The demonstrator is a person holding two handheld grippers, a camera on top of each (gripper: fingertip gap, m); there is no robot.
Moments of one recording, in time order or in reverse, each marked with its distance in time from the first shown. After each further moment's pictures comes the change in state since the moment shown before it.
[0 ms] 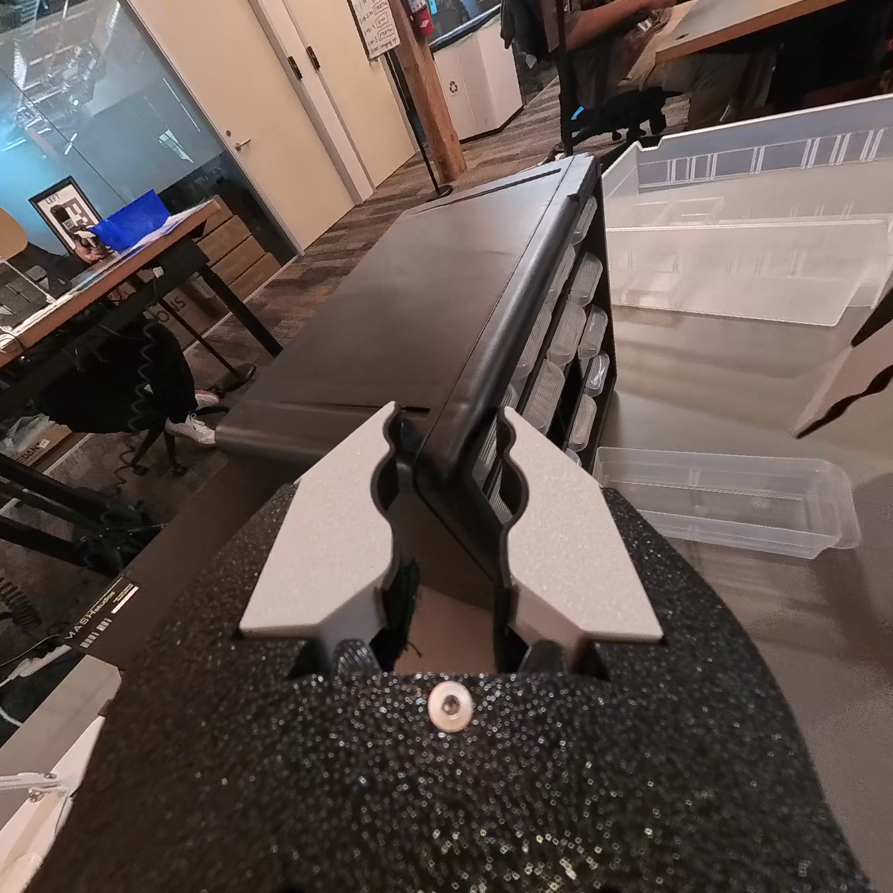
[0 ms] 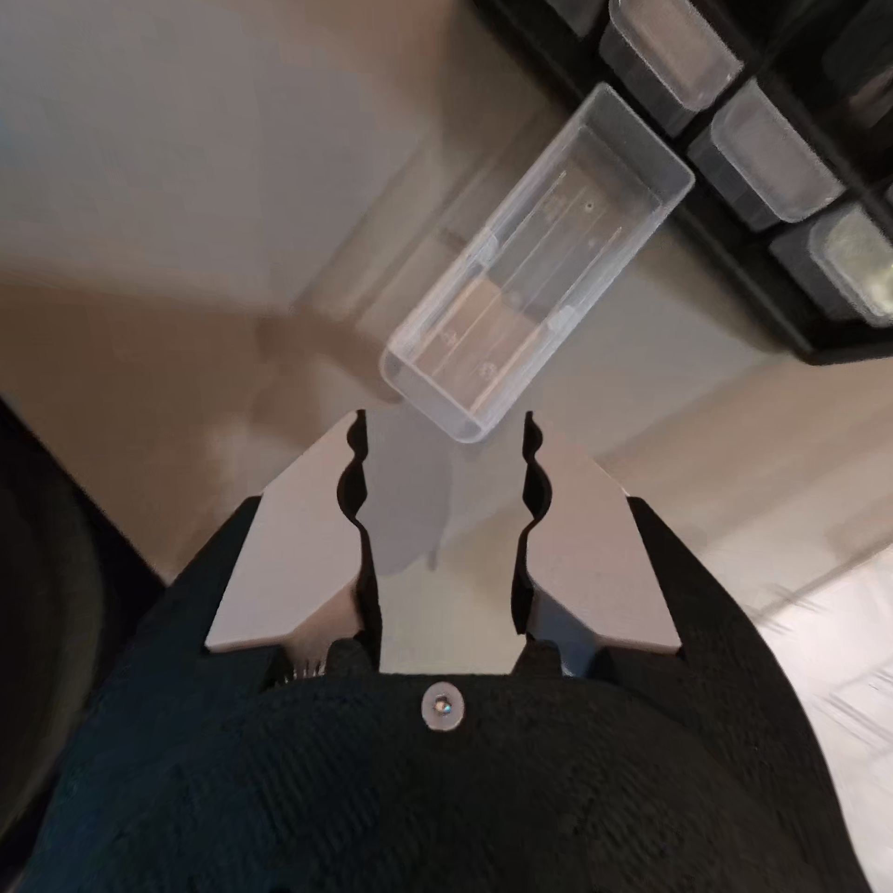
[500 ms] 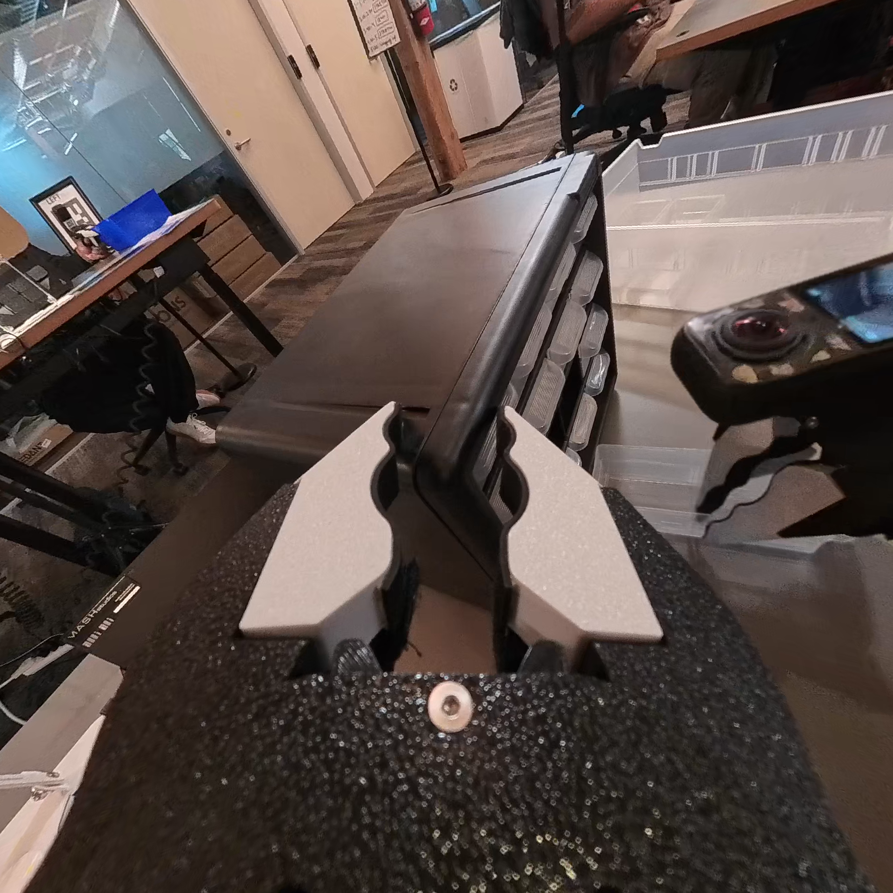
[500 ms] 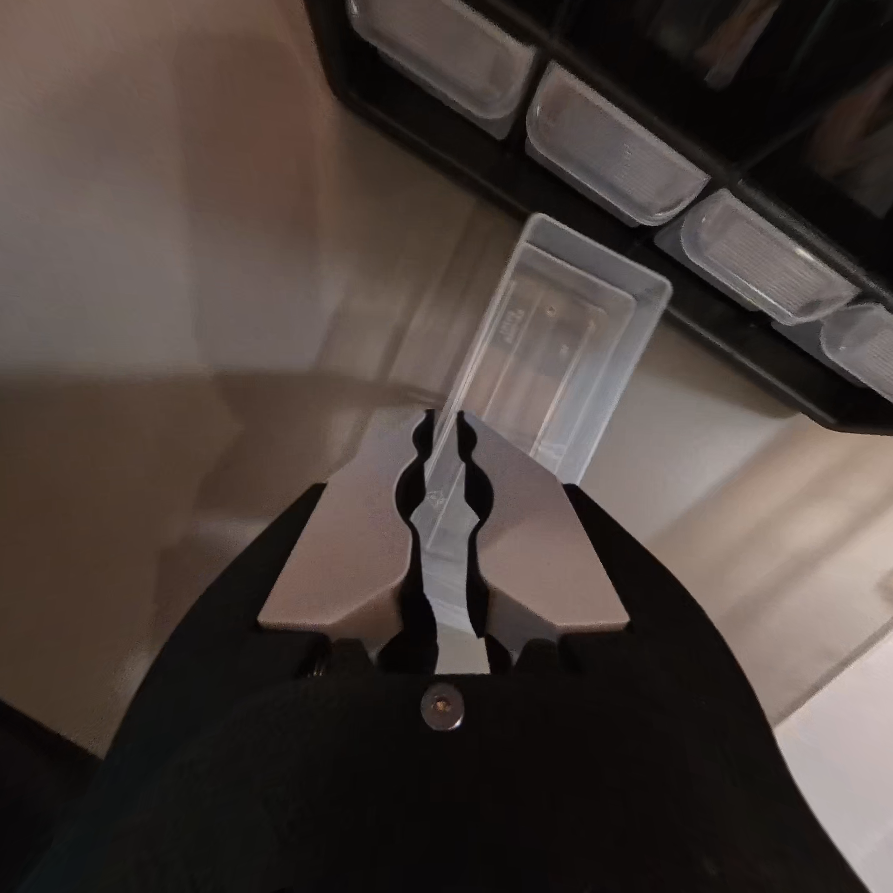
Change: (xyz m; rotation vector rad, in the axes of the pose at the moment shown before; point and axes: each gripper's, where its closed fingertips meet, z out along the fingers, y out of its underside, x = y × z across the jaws) left arm 0.000 0.000 0.000 -0.003 -0.001 0.003; right arm 0.019 -0.052 0.062 -0.063 0.100 0.211
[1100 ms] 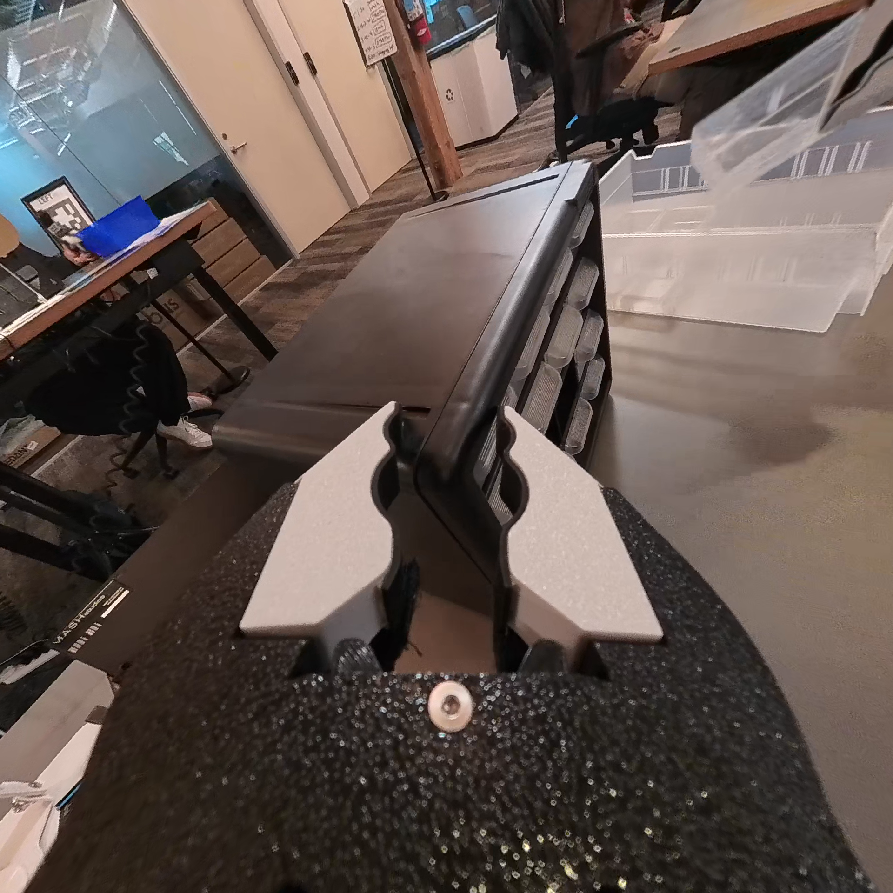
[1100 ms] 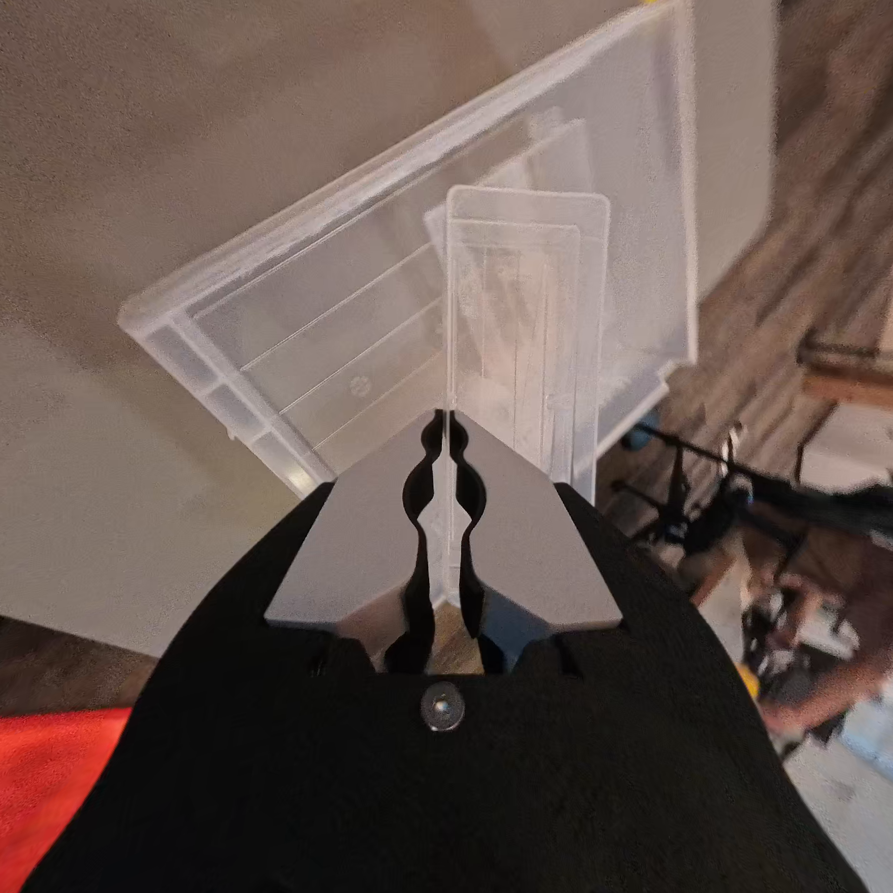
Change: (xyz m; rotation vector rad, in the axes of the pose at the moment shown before) left arm 0.000 0.000 0.000 0.014 0.011 -0.015; right arm 0.257 0.138 -0.178 -0.230 0.402 -0.355
